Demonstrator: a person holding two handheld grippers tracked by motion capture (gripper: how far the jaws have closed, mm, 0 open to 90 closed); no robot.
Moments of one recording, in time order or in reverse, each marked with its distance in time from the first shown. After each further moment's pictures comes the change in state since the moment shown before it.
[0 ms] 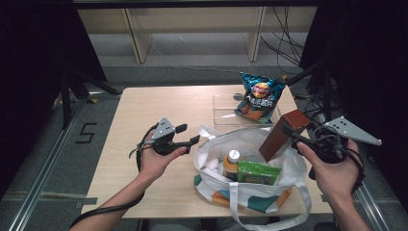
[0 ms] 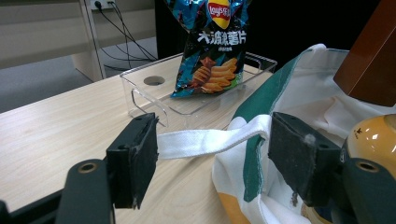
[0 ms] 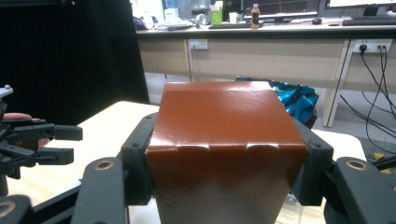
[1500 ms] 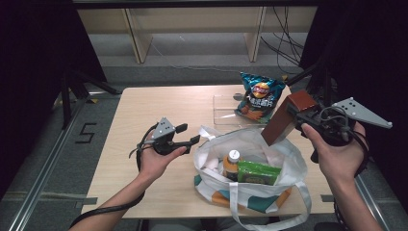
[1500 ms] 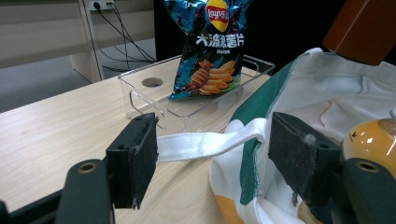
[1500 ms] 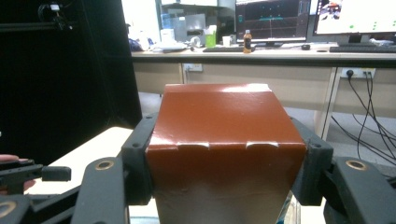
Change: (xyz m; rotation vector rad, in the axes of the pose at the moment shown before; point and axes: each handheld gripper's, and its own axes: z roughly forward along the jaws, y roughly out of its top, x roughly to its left) left arm -0.001 0.001 0.000 -0.006 -0.006 -0.008; right arm -0.006 0.039 0.008 -0.077 -0.018 -0.014
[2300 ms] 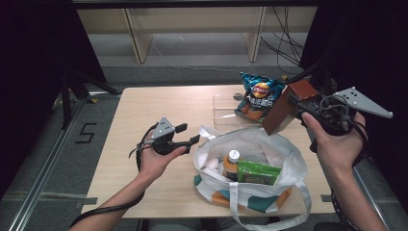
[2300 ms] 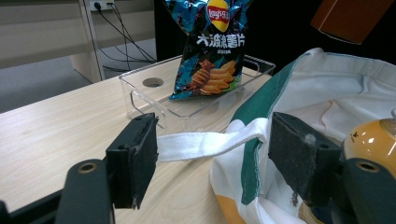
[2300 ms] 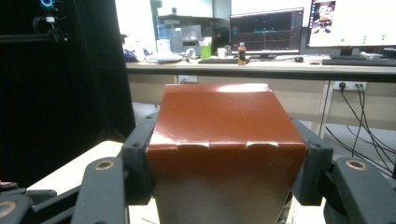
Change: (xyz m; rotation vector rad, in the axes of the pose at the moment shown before) left arm 0.001 0.000 0.000 0.000 0.001 0.002; right arm -0.006 0.014 0.013 -0.044 -0.020 -0.008
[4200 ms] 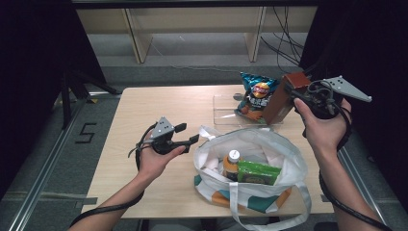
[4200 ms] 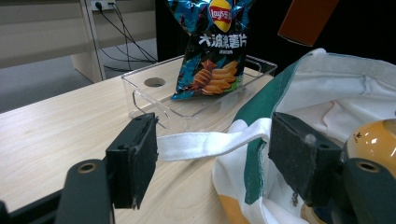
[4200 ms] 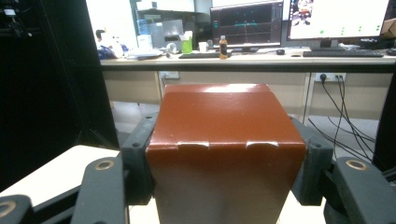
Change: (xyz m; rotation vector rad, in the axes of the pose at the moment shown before) left arm 0.002 0.000 0.000 -0.002 0.001 -0.004; right arm -0.023 -0.008 0.048 0.024 -0.074 0.017
